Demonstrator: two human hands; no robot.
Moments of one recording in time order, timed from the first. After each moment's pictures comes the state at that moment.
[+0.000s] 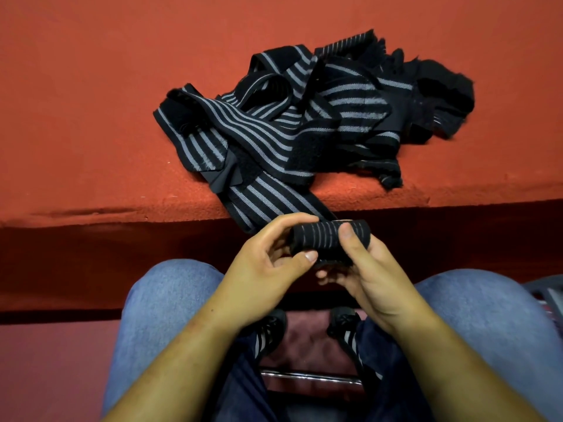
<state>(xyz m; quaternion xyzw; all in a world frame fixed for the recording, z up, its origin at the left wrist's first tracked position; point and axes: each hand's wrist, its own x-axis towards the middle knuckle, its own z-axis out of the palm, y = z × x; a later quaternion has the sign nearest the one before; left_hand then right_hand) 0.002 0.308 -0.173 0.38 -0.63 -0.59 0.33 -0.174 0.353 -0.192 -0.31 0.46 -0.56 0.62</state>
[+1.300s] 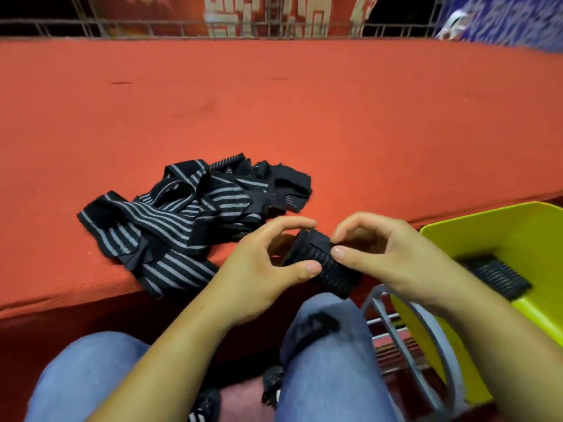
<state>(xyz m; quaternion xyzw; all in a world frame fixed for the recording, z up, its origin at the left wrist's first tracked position) -0.112 0.356 -0.035 0.24 -0.78 -0.50 0.30 -0.316 0.461 -0.009 -0.57 0.60 -0.45 0.34</state>
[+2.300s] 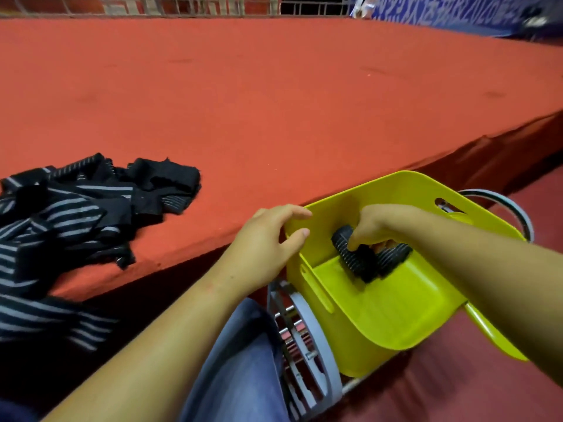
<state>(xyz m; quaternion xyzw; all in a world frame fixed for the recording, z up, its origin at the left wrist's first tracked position) -0.329 0.395 -0.063 0.20 -0.90 -0.32 0.20 -0.556 0.491 -0.049 -0.34 0.89 0.03 0.28</state>
